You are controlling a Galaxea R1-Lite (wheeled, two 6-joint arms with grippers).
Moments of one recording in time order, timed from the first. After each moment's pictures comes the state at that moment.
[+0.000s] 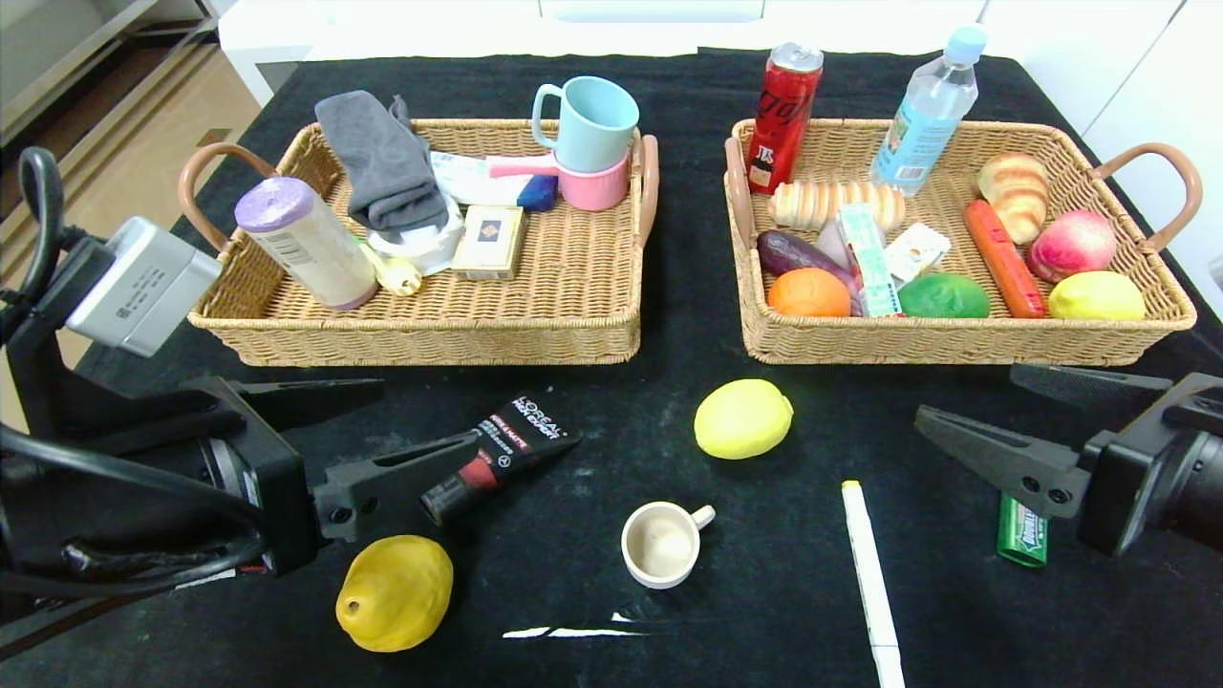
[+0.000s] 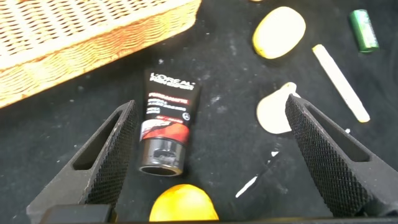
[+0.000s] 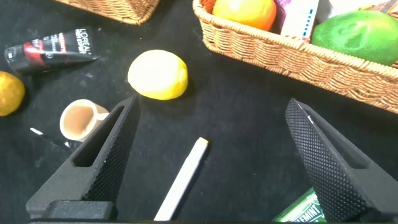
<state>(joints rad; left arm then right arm) -0.42 1.19 -0.72 -0.24 -0.22 0.02 0.54 1.21 -0.67 -0.38 -0.03 0.02</state>
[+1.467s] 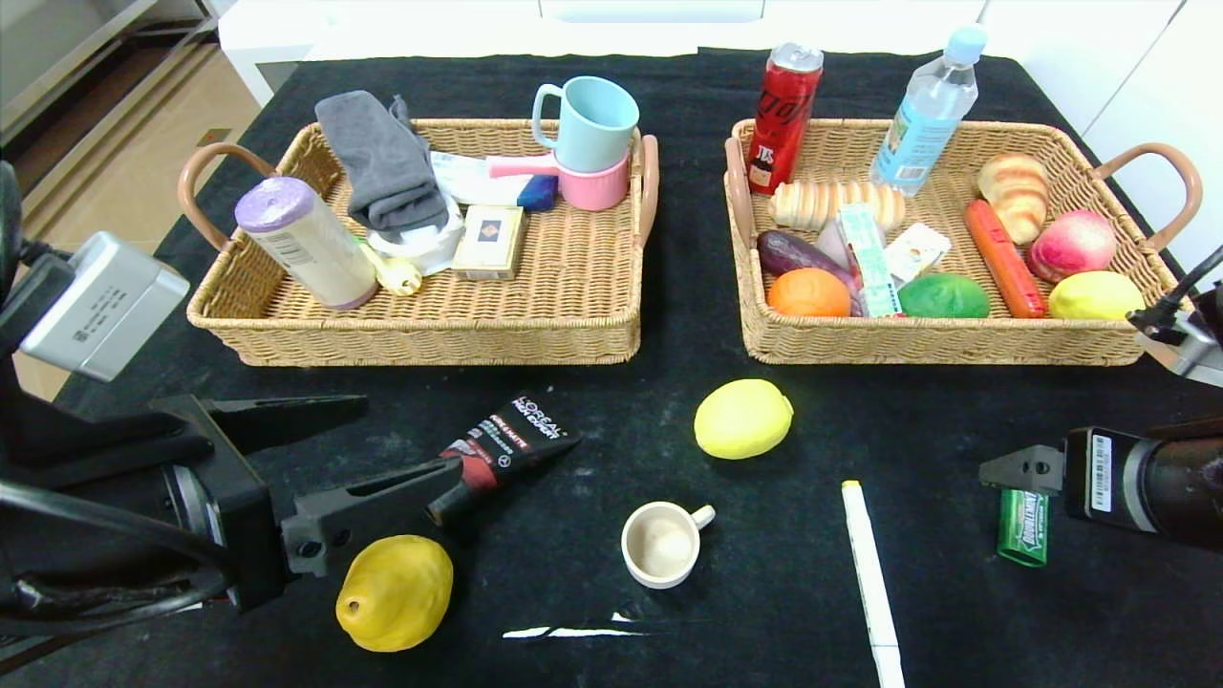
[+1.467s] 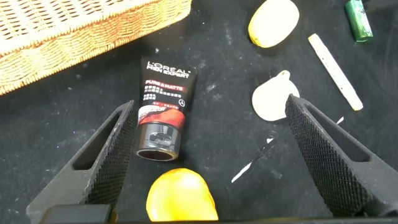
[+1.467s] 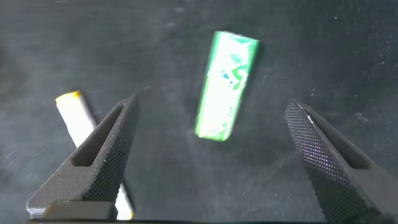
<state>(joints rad) -0.43 1.14 -0.72 -0.19 -0.21 0.02 0.38 1.40 -1.04 0.47 -0.26 0.57</state>
